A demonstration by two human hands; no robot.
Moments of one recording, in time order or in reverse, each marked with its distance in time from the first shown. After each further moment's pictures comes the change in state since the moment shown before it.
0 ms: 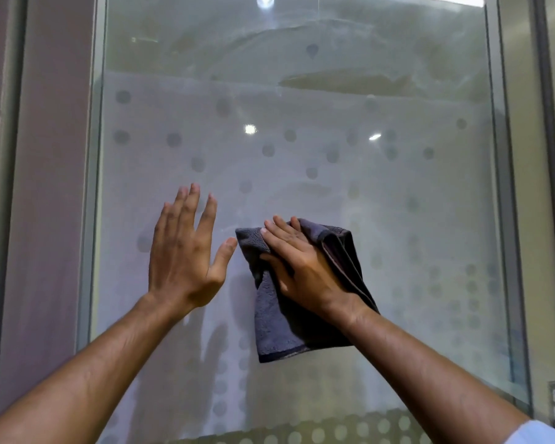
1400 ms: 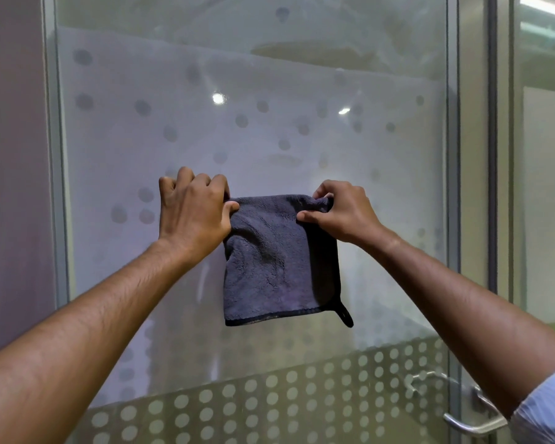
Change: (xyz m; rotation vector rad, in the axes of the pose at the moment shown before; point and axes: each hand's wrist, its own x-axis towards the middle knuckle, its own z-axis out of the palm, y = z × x) left_hand 0.024 0.047 -0.017 0.047 -0.062 0.016; right_hand 0.008 0.027 -0.105 -0.163 -0.190 0.706
